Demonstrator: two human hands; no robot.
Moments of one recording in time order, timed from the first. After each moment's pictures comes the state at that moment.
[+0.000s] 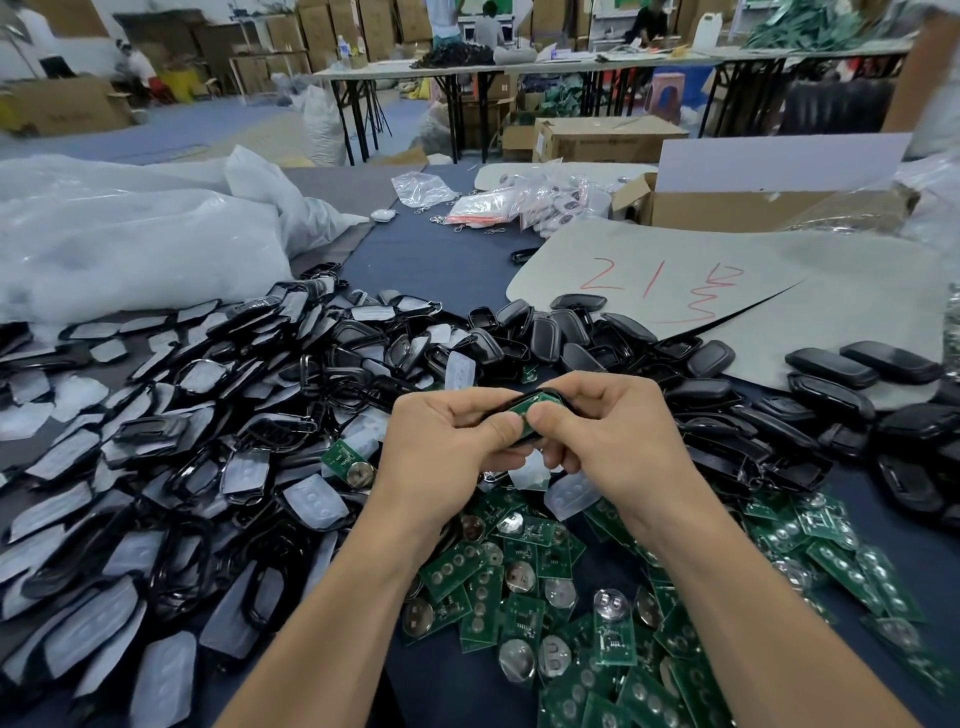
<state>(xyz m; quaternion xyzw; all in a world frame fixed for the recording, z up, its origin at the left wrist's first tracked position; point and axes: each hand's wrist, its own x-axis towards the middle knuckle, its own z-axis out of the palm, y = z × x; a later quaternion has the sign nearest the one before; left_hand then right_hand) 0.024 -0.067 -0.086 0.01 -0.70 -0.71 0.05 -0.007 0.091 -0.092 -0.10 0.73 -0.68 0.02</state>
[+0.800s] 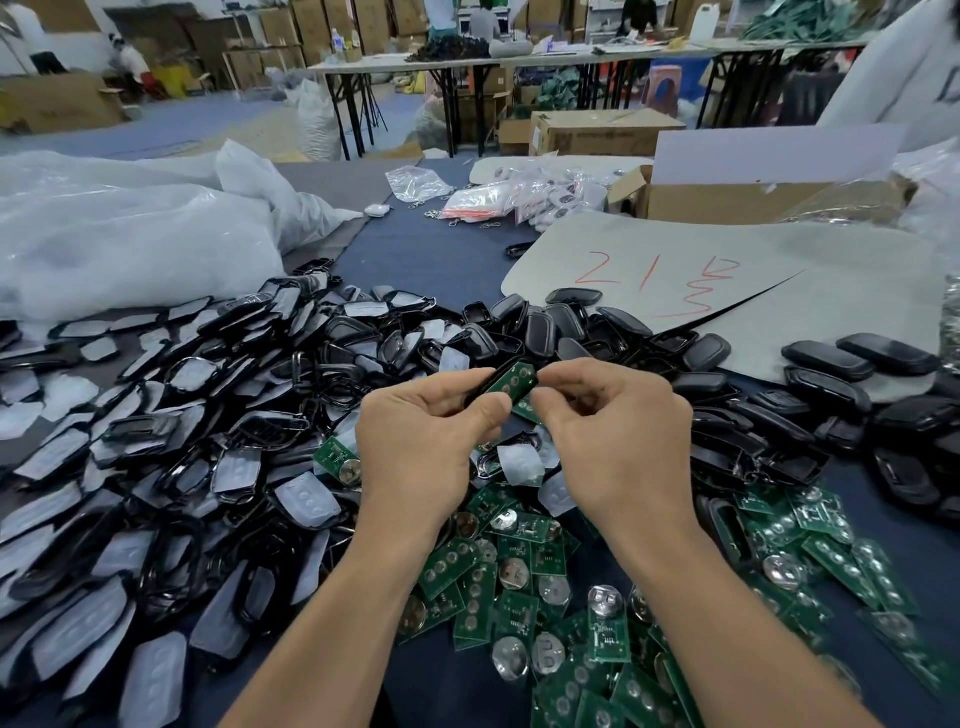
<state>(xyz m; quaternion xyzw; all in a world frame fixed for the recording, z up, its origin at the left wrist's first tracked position) 0.021 -0.062 -0.094 0.08 -0.67 -0.71 0.19 0.003 0.079 -0.090 -0.04 0.82 -0.53 -0.20</state>
